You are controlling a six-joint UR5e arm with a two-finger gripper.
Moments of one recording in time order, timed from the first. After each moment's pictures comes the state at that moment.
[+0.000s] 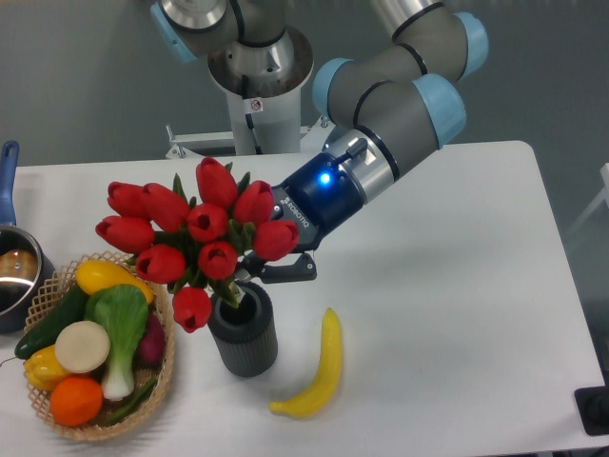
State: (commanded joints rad) arm 2.58 -1.91 -1.63 -0.77 0.17 1.09
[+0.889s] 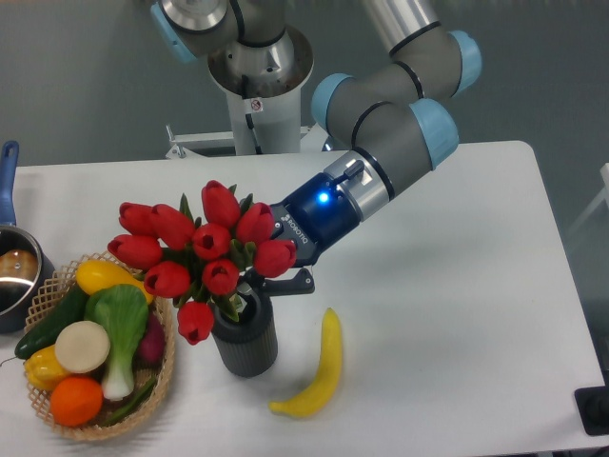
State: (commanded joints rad) arm 2.58 -1.92 -1.70 -0.77 0.17 1.15
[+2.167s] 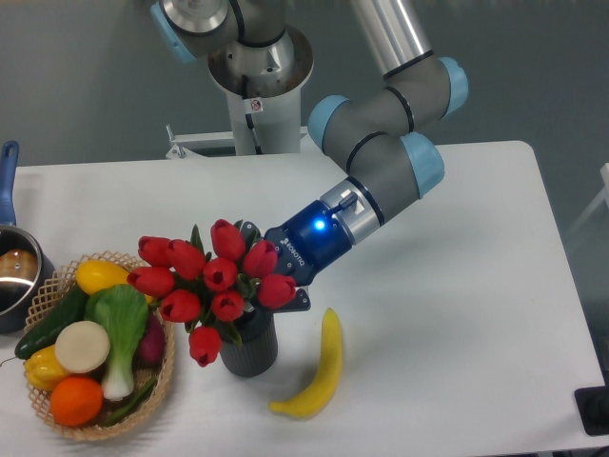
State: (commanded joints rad) arm 2.59 -1.96 -1.80 -0.77 0.17 1.27
